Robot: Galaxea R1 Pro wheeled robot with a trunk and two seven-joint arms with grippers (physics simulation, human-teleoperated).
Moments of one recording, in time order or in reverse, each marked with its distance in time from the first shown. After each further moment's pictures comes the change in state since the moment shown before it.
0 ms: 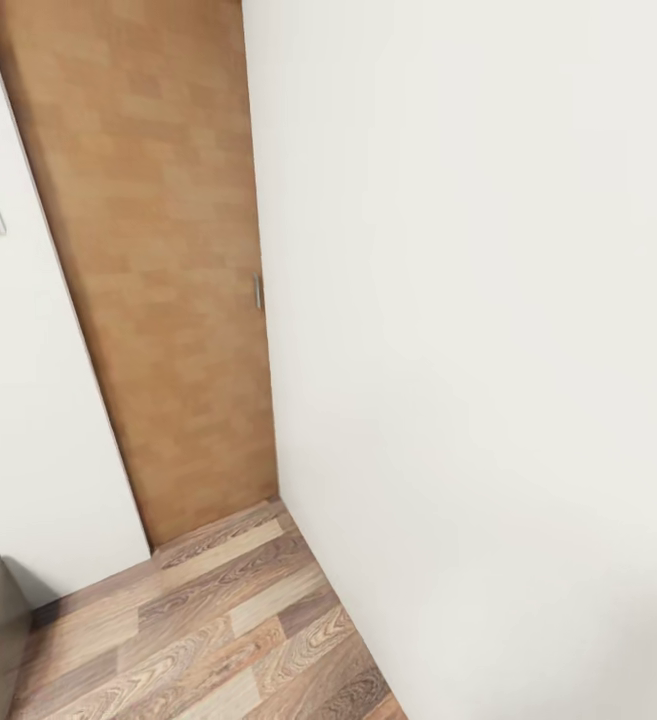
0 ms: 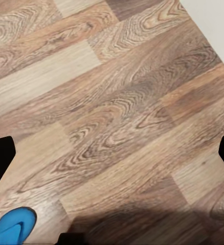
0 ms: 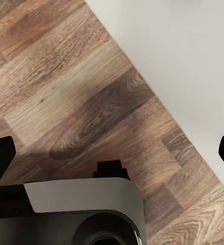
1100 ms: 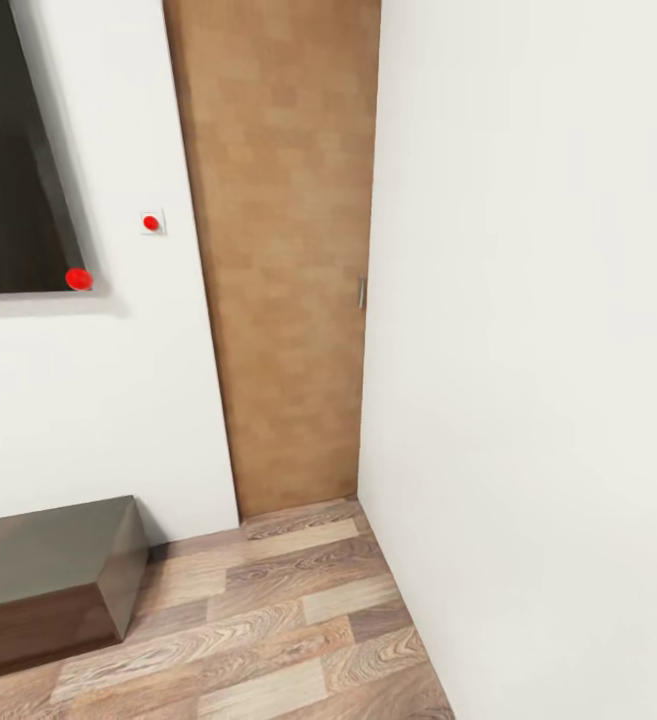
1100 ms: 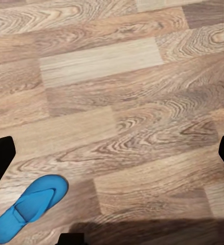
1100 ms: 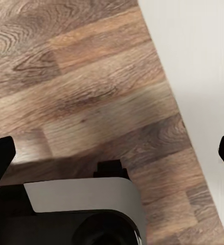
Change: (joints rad) left arm 0.000 0.000 0.000 0.000 0.000 0.000 0.001; right arm 0.000 0.000 0.000 0.000 0.000 0.000 0.000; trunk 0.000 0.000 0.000
